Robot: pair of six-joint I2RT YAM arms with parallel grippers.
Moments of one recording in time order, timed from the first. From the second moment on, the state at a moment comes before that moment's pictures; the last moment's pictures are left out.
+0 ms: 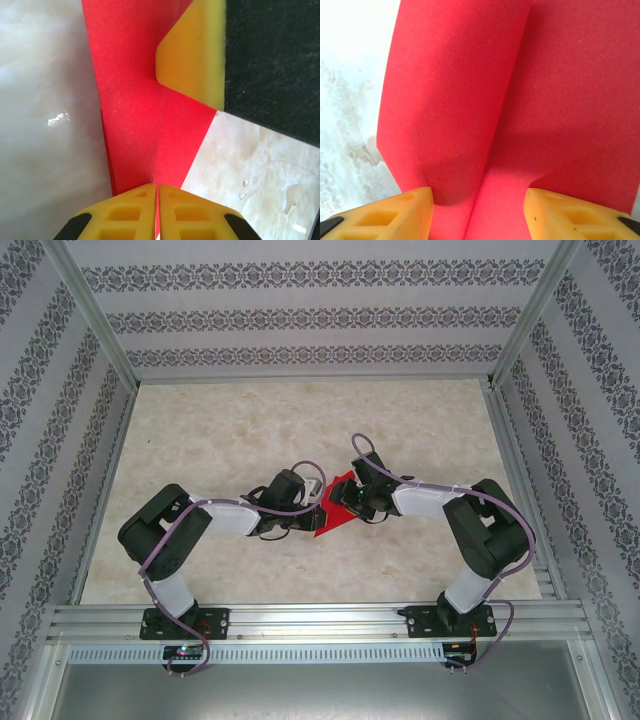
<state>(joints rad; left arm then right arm) -0.72 1.75 0.76 0.17 0.41 -0.61 0.56 1.69 0.81 -0.13 -0.25 0.95</state>
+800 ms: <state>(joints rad) -0.69 1.71 0.79 0.16 0.38 -0.62 0.56 1.69 0.80 -0.13 -0.22 0.98</state>
